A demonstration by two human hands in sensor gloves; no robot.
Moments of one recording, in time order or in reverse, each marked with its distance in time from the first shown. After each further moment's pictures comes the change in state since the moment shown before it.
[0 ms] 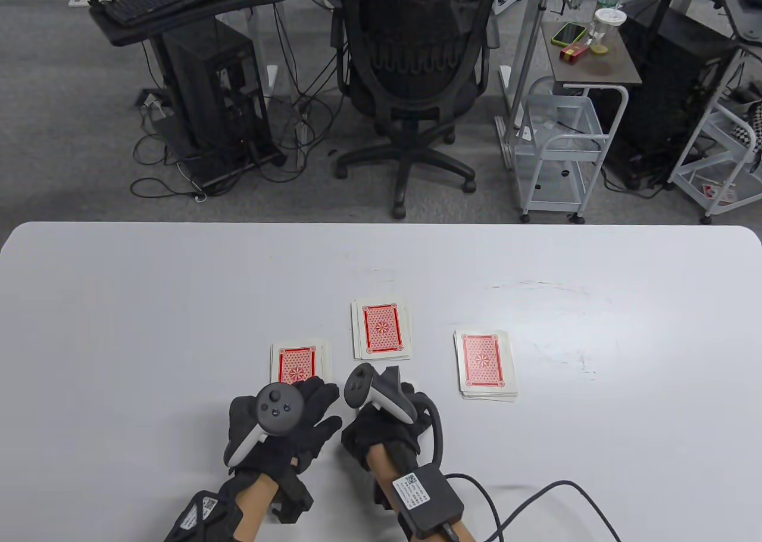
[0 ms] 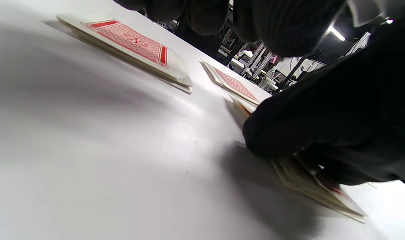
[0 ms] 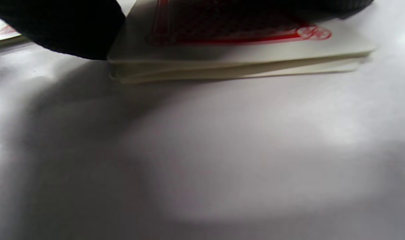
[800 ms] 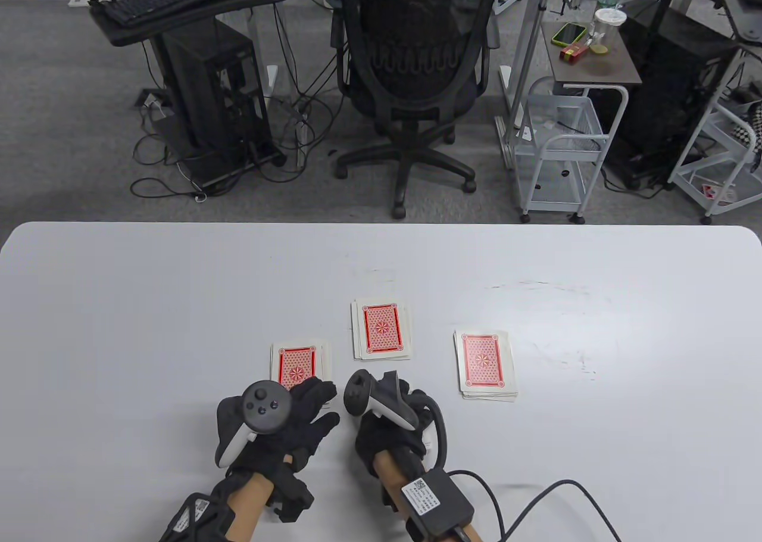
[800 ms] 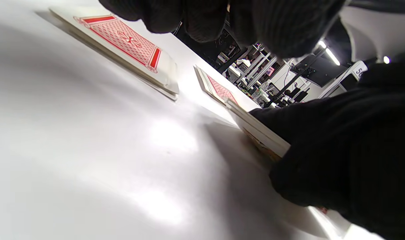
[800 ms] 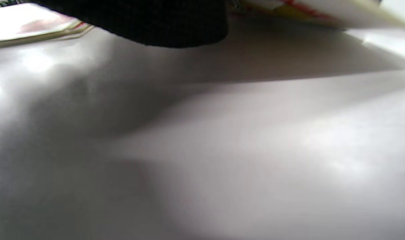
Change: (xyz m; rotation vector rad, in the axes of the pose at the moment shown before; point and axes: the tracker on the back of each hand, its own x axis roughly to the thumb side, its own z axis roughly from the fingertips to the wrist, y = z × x) left_hand -0.008 0.005 0.001 0.006 -0.004 0.166; right_hand -0.010 -0.003 0.007 -0.108 -0.119 0.071
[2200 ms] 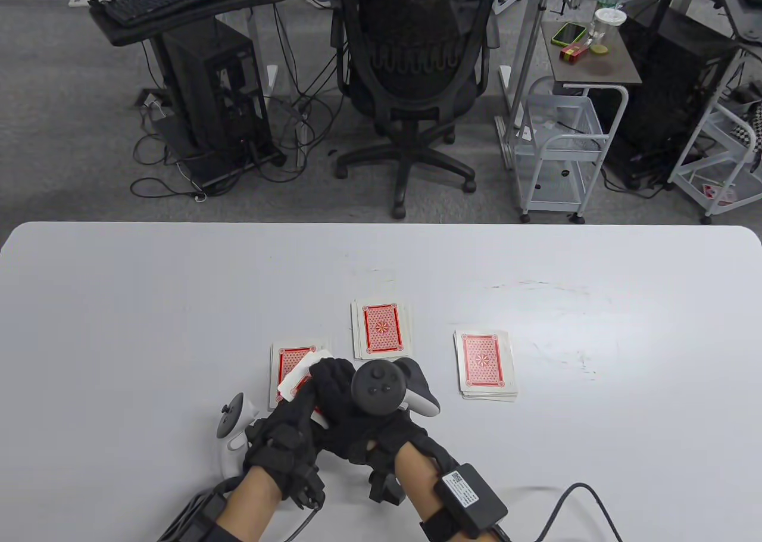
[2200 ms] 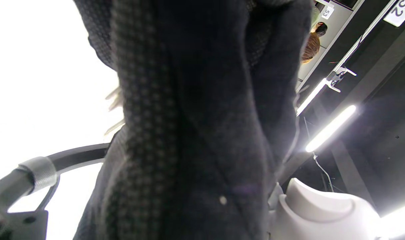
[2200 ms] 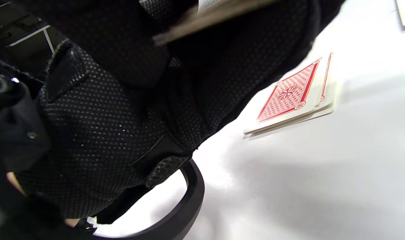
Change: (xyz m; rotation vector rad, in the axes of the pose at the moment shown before) left_hand -0.015 -0.030 0.001 -0.157 0.056 1.287; right_hand 0.028 -0.048 0.037 -0.058 -0.789 -0.449
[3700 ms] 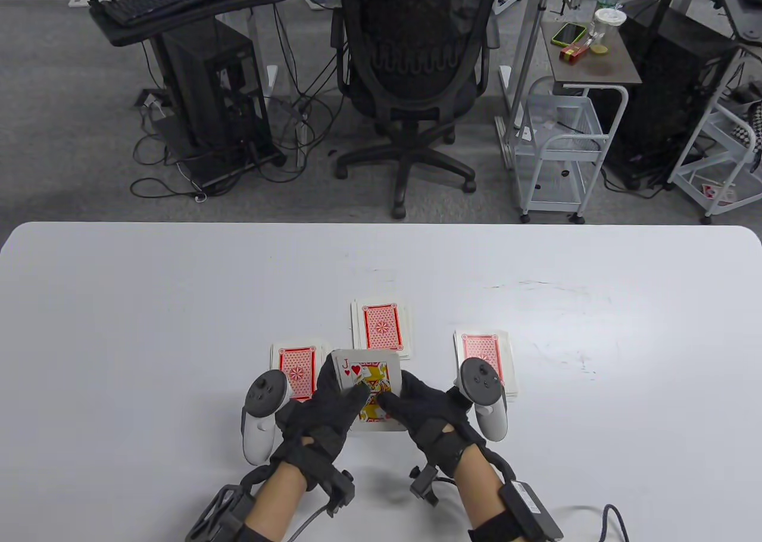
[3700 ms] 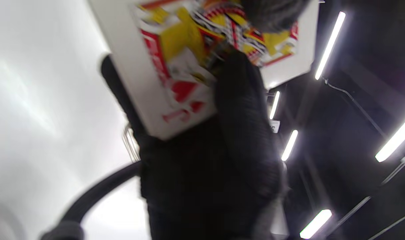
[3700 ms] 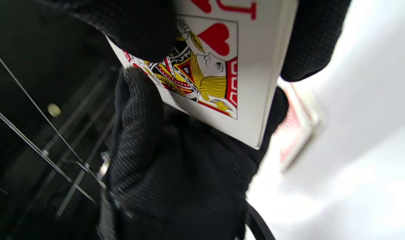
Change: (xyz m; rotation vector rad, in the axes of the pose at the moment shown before) left_hand 0.020 -0.053 -0.014 -0.132 -0.089 -0.404; right_hand -0.076 -0.022 0.070 -0.271 0.078 -0.613
